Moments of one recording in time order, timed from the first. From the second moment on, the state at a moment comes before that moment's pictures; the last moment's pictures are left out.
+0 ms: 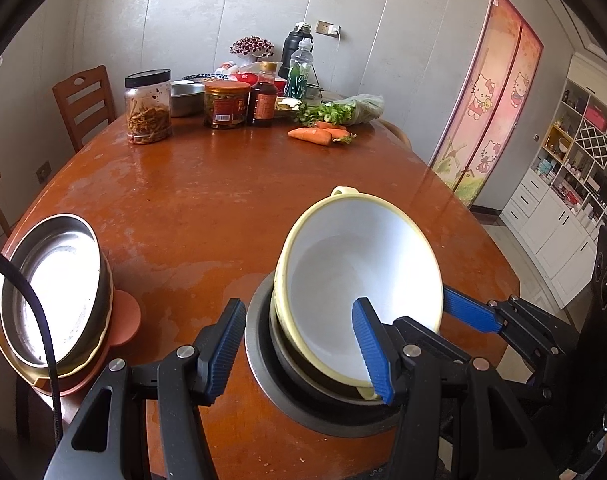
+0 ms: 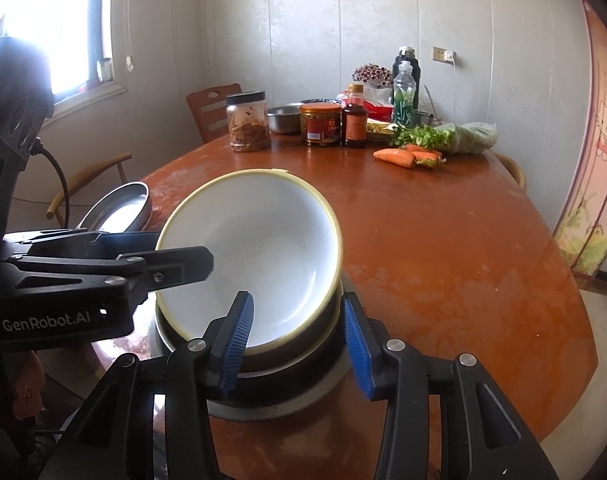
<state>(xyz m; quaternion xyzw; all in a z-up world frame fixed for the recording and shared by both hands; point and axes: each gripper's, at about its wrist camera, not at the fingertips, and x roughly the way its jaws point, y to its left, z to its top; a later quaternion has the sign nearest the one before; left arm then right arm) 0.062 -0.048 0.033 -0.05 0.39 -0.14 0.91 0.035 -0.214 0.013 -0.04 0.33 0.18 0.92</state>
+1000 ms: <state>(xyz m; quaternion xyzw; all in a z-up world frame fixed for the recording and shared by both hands) 0.052 -0.030 0.040 -0.05 0.39 -0.11 0.91 0.029 -0.229 0.030 -0.01 0.31 0.16 0.94</state>
